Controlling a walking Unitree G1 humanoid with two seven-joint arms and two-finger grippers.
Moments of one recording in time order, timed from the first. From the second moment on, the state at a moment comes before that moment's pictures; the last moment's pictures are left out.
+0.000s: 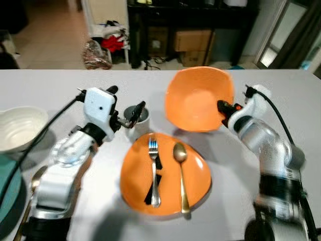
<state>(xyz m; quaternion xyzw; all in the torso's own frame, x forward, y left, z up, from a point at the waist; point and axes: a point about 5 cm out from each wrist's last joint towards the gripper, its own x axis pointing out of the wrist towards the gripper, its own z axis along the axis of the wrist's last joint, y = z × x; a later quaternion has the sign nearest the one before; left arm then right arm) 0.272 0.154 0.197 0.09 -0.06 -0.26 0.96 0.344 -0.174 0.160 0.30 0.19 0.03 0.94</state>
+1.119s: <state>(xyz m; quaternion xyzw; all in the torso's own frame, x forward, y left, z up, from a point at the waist) 0.235 0.139 0.158 0.11 0.08 -0.43 0.89 0.355 -0.159 0.097 0.49 0.34 0.02 0.80</state>
